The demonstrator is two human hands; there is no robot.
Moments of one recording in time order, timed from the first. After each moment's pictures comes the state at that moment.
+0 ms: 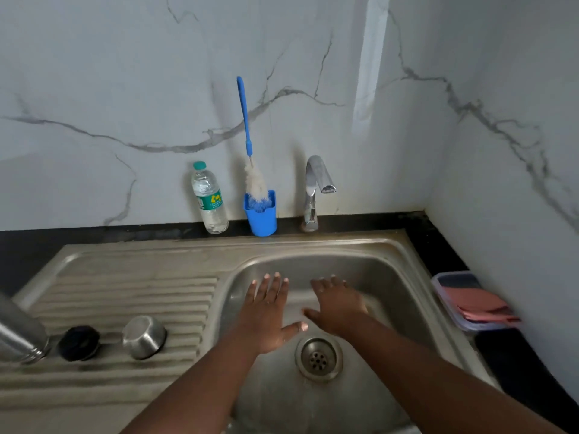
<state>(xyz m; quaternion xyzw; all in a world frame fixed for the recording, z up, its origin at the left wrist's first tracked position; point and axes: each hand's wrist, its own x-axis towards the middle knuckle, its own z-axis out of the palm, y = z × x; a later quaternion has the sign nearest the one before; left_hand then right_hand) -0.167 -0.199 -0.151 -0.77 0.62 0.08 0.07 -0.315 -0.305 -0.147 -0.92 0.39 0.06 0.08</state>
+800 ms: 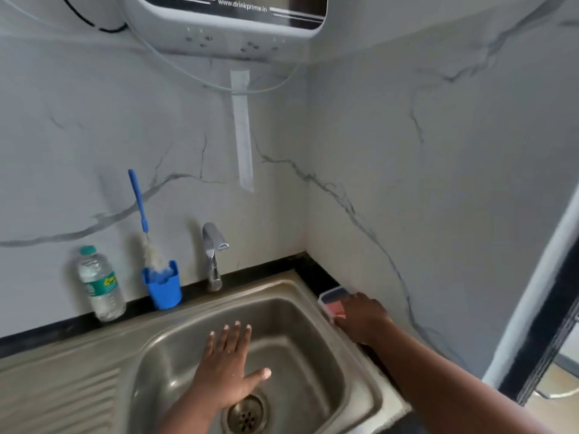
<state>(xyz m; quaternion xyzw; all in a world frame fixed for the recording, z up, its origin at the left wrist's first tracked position) -0.238 -0.206 -0.111 -0.69 0.72 0.06 0.04 -0.521 -0.296 -0.057 -0.78 0.62 0.02 0.02</state>
